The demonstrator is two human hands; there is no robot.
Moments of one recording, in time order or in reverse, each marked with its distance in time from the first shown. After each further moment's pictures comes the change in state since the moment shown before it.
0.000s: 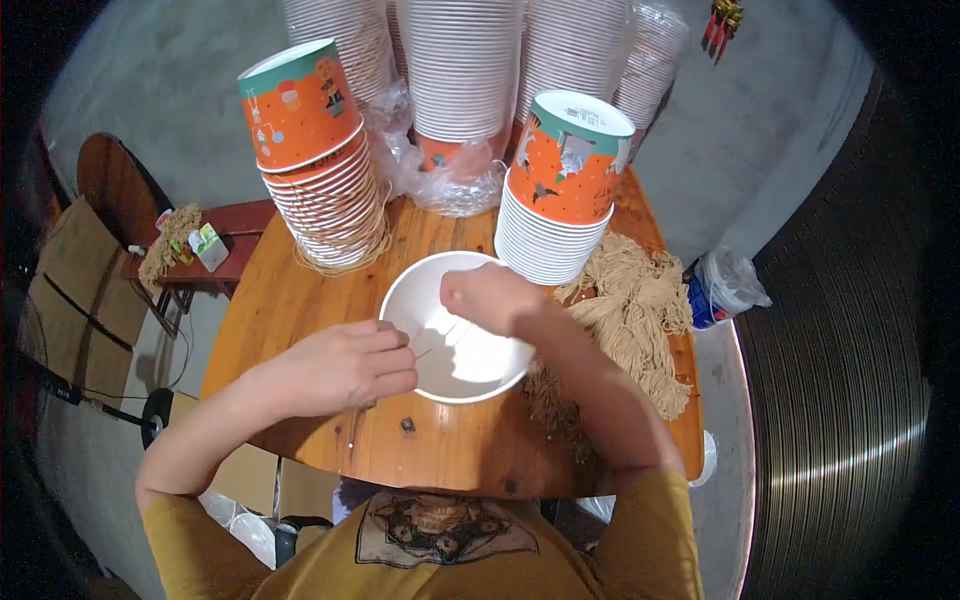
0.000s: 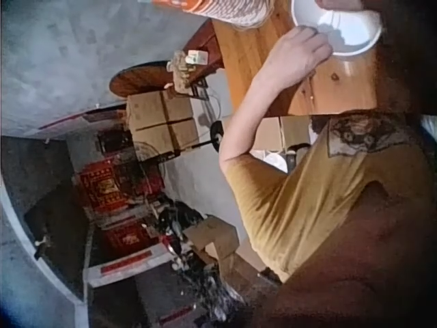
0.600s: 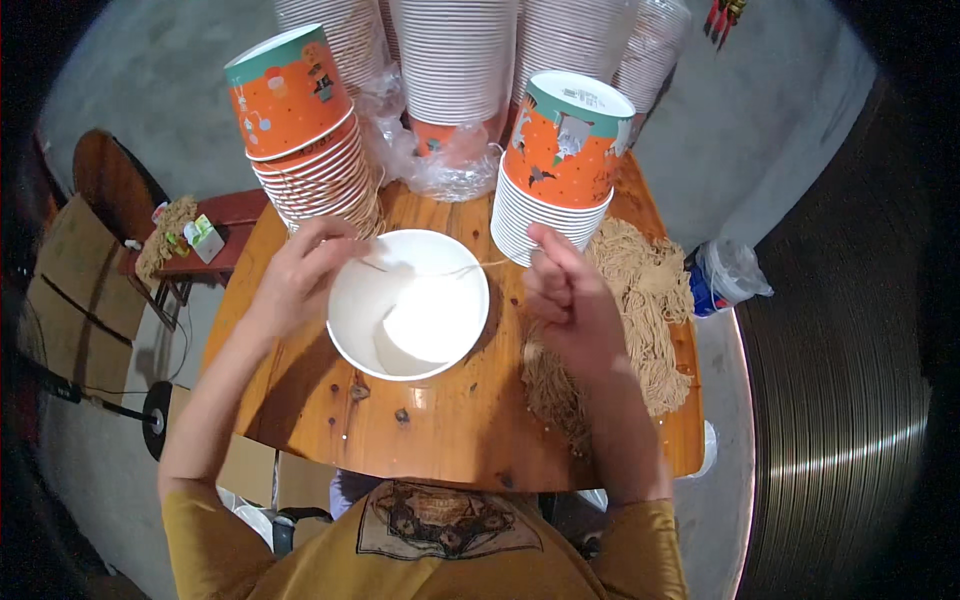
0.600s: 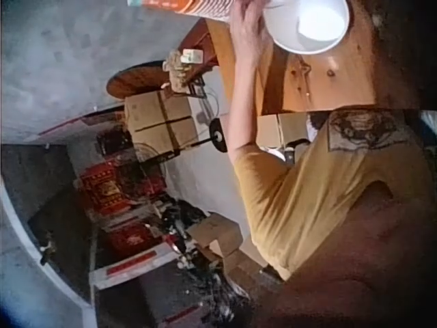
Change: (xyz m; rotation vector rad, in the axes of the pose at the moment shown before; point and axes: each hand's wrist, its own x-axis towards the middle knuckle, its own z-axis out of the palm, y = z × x) left_hand -0.020 -0.054 0.022 -0.187 0.531 -0.482; right_hand -0.068 0.000 -0.007 1.962 0.420 -0.034
